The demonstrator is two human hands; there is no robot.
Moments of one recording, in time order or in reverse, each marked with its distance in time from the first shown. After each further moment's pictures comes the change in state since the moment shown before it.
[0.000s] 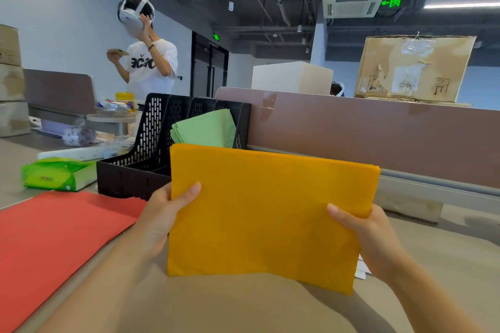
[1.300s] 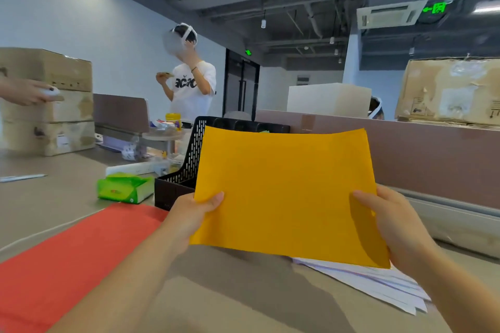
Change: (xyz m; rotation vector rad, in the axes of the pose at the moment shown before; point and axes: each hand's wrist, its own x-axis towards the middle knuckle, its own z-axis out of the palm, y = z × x) left_hand 0.009 0.037 -0.046 0.138 0.165 -0.143; right_hand 0.005 -0.081 0.062 -0.119 0.031 0.131
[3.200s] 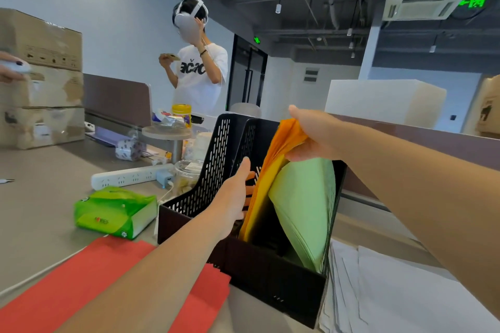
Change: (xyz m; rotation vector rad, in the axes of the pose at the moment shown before) left_hand 0.200 0.011 -0.019 -0.033 -0.099 -0.177; right_hand 0.276 -0.084 0.219 -0.222 -0.218 0.152
